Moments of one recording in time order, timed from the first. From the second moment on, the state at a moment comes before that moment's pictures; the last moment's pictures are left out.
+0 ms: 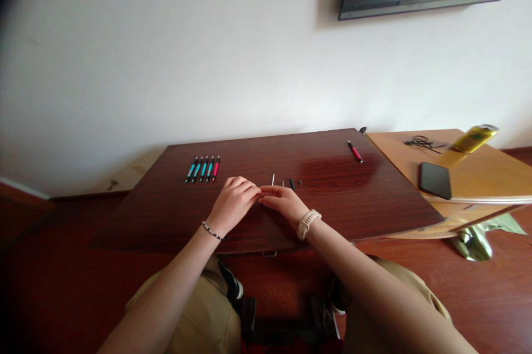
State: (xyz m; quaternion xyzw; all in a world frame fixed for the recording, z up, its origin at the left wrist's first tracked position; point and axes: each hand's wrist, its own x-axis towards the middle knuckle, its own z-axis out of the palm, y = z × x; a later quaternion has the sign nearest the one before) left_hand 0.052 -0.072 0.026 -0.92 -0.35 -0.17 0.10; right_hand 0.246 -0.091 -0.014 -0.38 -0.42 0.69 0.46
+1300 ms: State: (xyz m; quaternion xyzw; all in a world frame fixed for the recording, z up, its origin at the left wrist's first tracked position) left_hand 0.049 -0.073 0.022 -0.90 -0.39 -0.20 0.03; right_hand 0.253 -0.078 -0.016 -0.43 -0.62 0.44 0.48
